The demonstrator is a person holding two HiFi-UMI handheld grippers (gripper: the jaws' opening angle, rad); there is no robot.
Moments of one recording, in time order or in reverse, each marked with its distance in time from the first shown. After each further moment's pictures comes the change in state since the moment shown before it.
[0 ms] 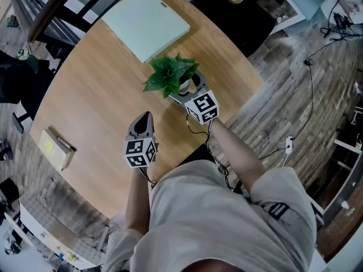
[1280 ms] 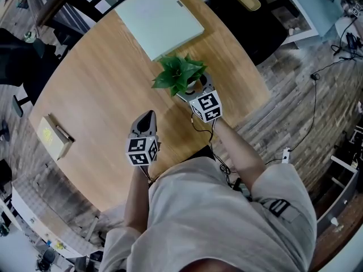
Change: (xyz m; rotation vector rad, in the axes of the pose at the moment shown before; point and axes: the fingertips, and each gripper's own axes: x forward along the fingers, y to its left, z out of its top) left arm 0.004 0.008 -0.005 -0.043 0.013 0.055; right arm 0.023 -0.014 -0.031 -0.044 0.086 0.032
